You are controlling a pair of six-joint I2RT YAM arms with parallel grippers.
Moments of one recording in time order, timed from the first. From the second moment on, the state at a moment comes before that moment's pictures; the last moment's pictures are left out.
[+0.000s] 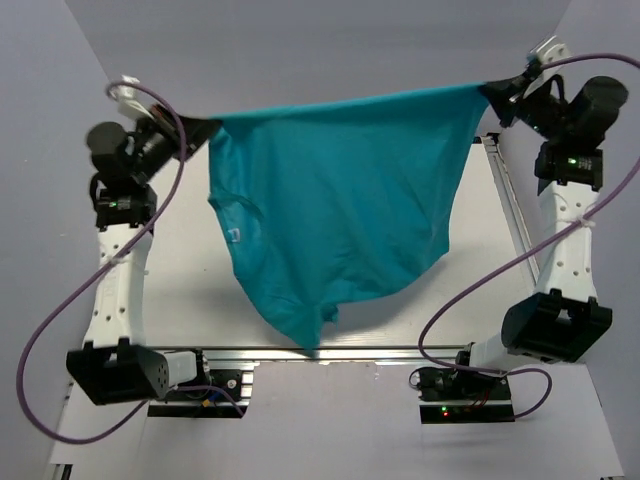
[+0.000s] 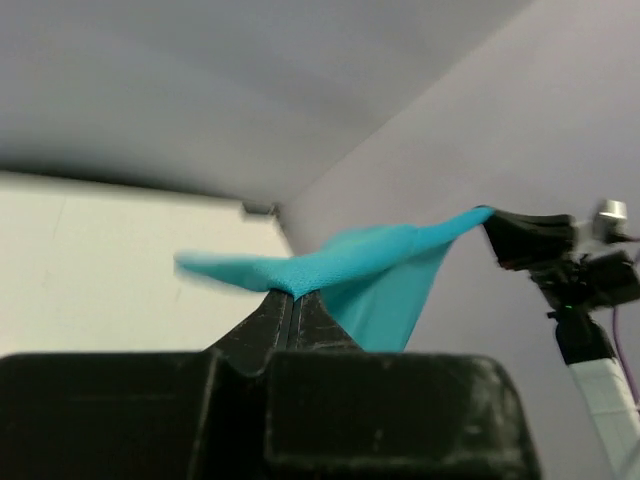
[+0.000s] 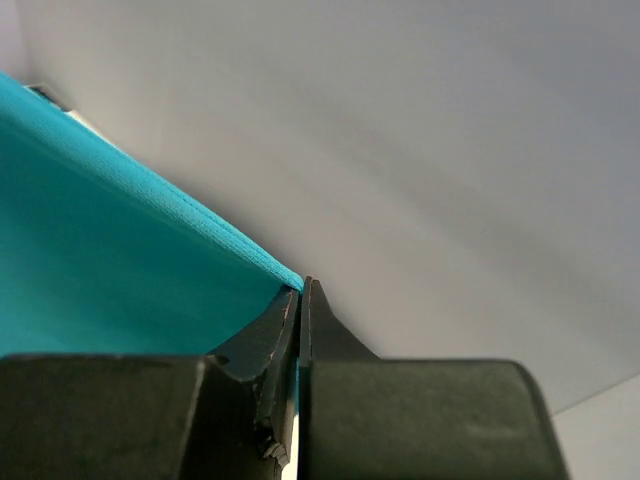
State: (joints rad) left arm 0.11 1.23 1.47 -0.01 0.67 -0.88; right arm -0.23 1.46 1.70 -0.01 -0.90 -0.22
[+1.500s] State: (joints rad) left arm 0.04 2.34 1.76 0.24 0.42 -0.64; right arm 0.04 2.40 1.88 0.18 -0.43 -0.49
